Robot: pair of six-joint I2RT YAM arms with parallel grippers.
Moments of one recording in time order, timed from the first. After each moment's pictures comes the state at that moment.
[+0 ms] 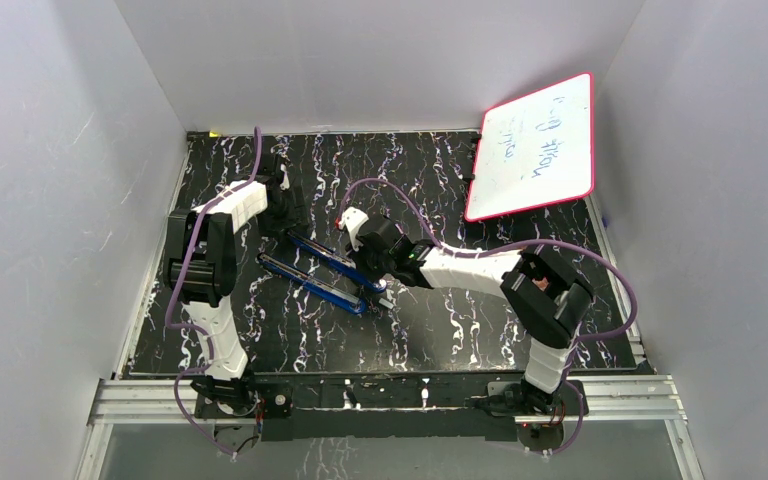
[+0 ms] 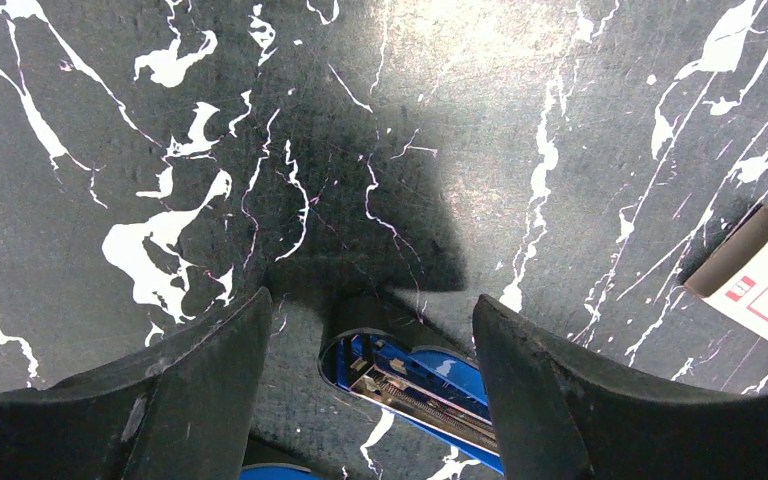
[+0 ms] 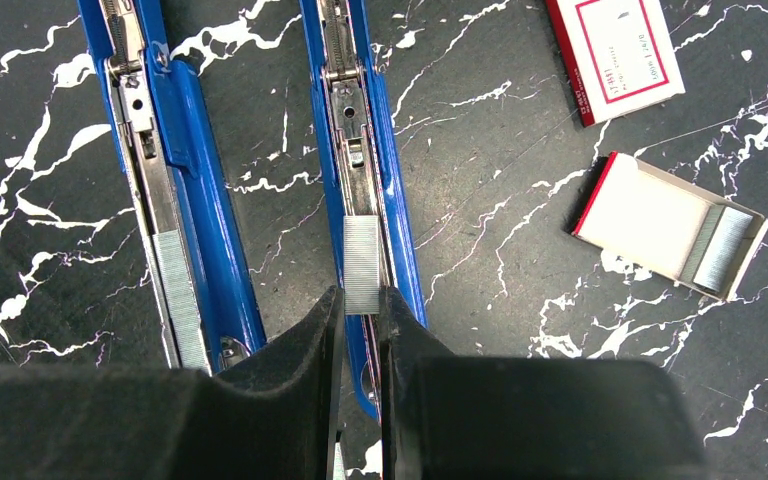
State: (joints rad) left arm -0.14 1.96 1.36 -0.59 -0.01 -0.32; right arm 0.97 1.79 1.11 -0.04 0.03 0.05
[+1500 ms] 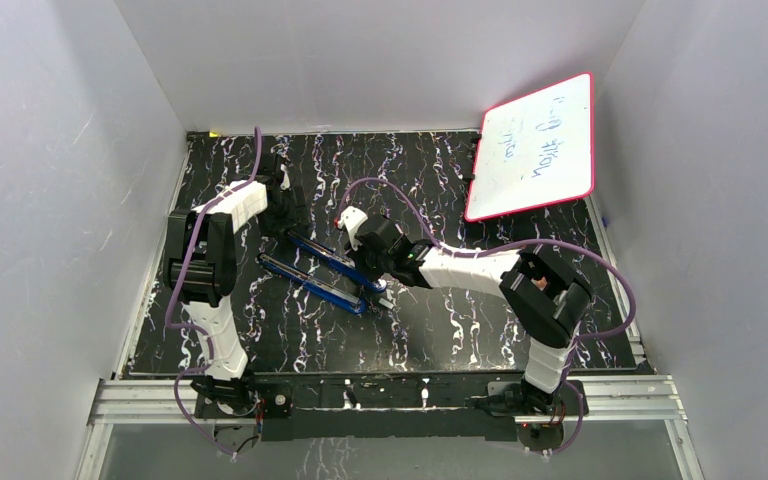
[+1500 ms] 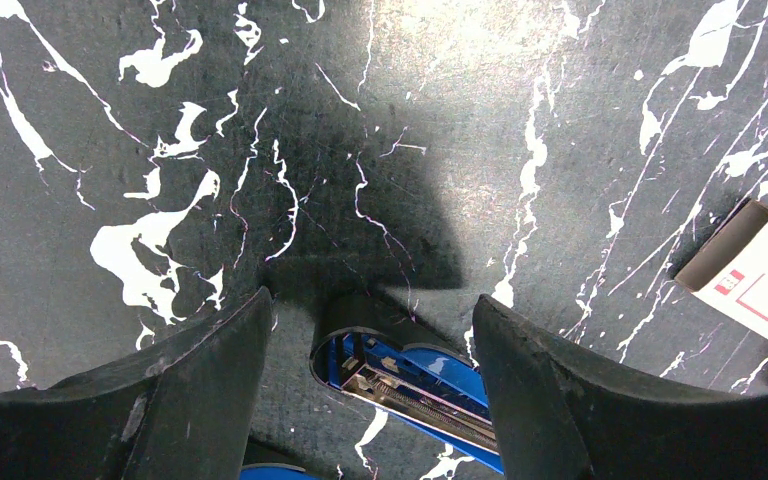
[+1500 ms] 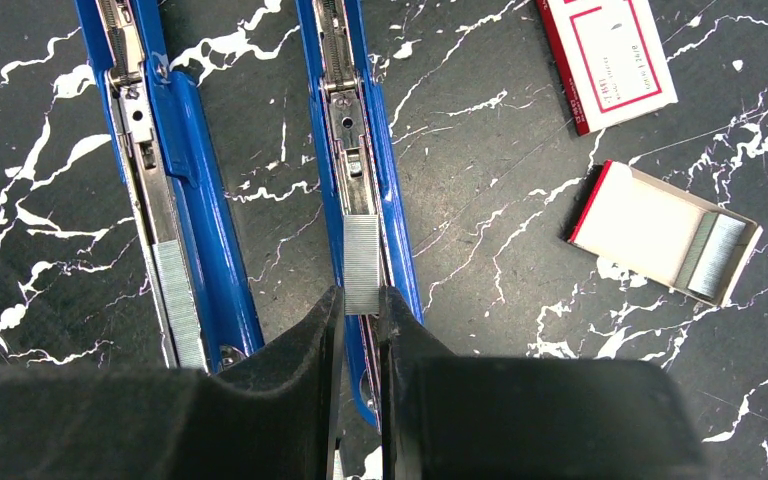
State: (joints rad) left arm -0.14 1.96 1.36 -0.59 0.01 -0.32; right arm 0.97 1.80 1.12 -0.03 0.03 0.05
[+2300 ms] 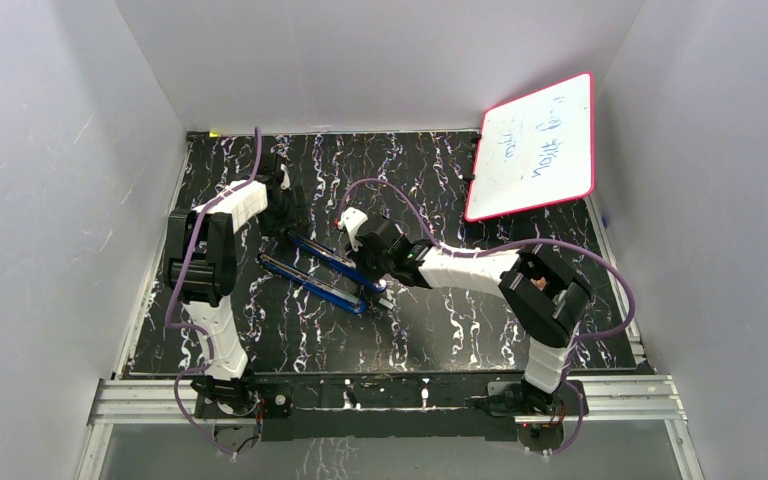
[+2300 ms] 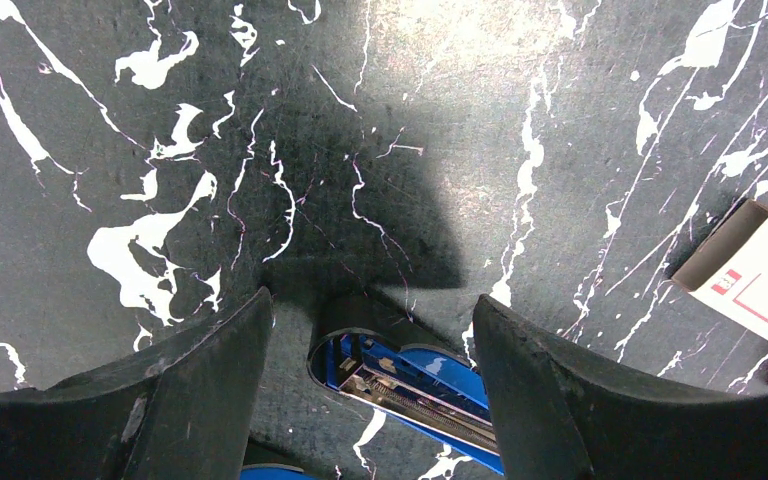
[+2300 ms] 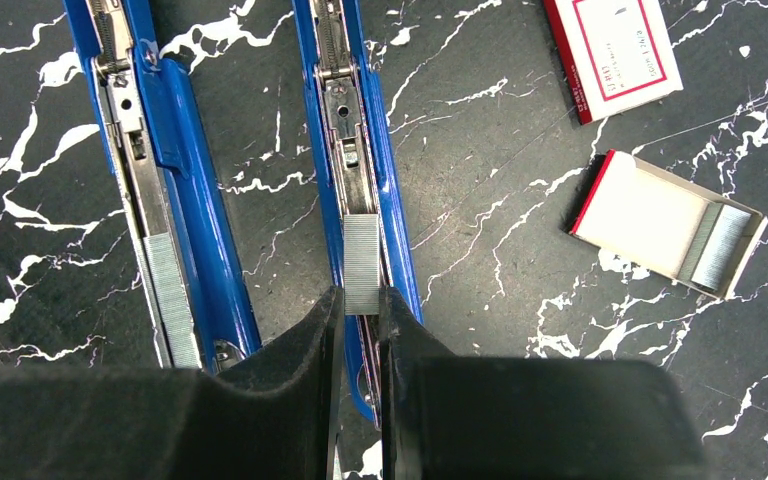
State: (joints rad) left arm -0.14 1.96 1.37 -0.59 0.01 -0.32; right arm 0.97 1.80 1.12 -0.05 0.04 0.05
